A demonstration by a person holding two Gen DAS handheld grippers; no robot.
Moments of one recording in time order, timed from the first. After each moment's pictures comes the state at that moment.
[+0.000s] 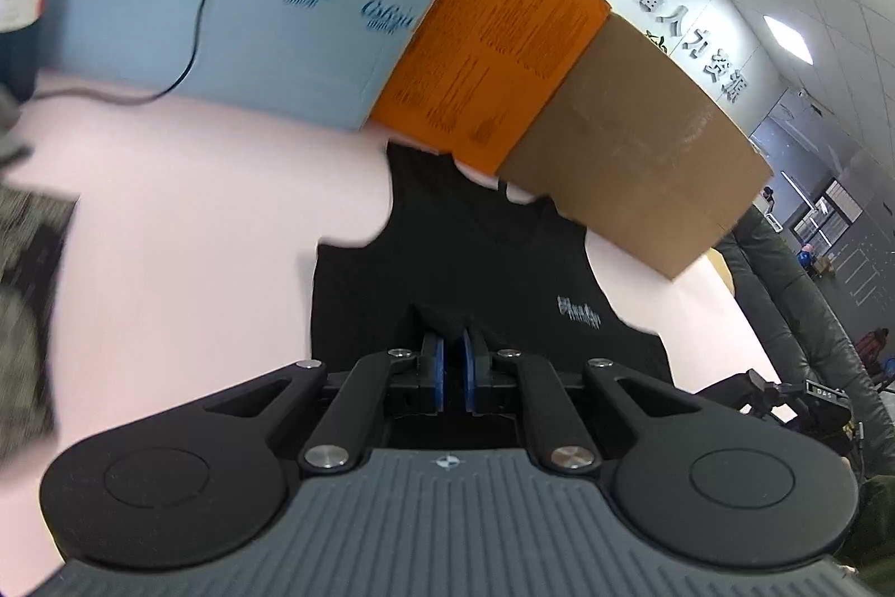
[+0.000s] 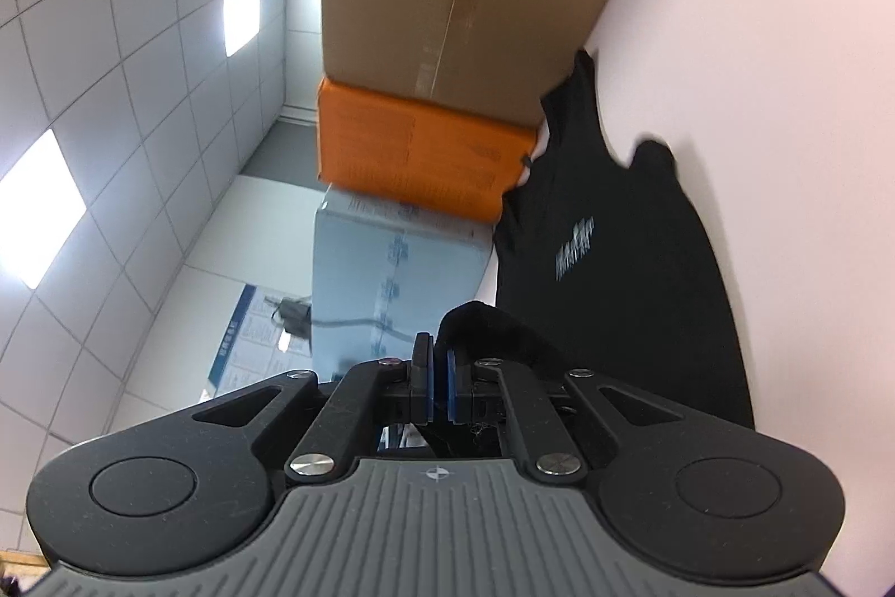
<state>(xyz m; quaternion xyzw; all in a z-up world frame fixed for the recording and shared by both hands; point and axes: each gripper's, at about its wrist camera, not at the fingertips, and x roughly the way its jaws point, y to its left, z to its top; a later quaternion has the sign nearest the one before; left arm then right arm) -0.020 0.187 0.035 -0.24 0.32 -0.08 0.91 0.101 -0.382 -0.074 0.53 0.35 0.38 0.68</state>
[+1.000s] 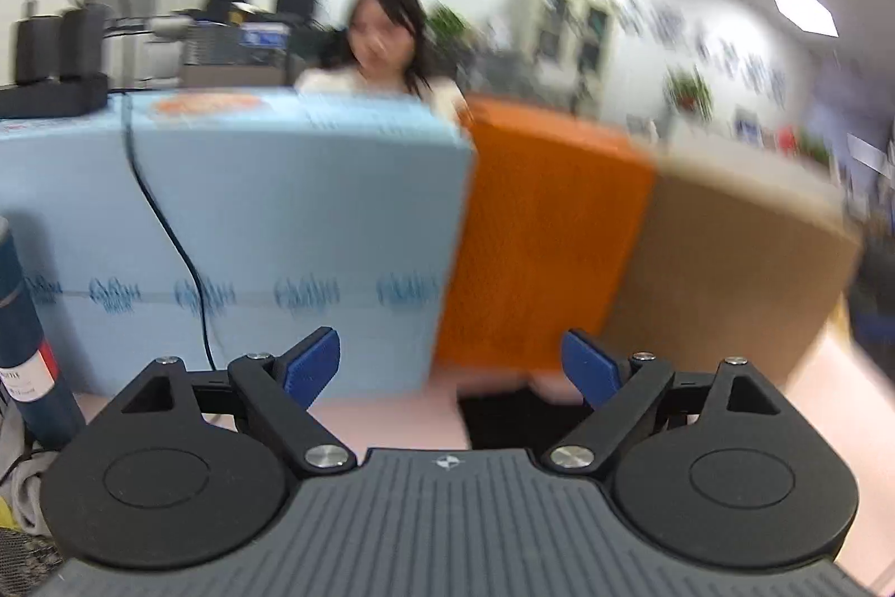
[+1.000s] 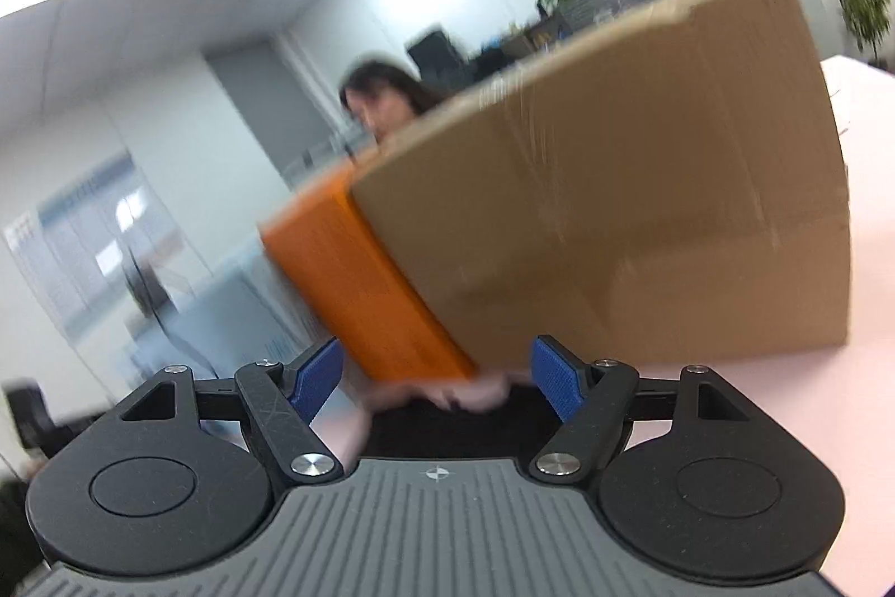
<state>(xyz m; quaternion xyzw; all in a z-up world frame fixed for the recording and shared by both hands) 0.065 0.179 0.122 -0.02 0.25 0.00 0.97 0.211 -0.363 0.083 0.18 0.27 0.35 0.88</state>
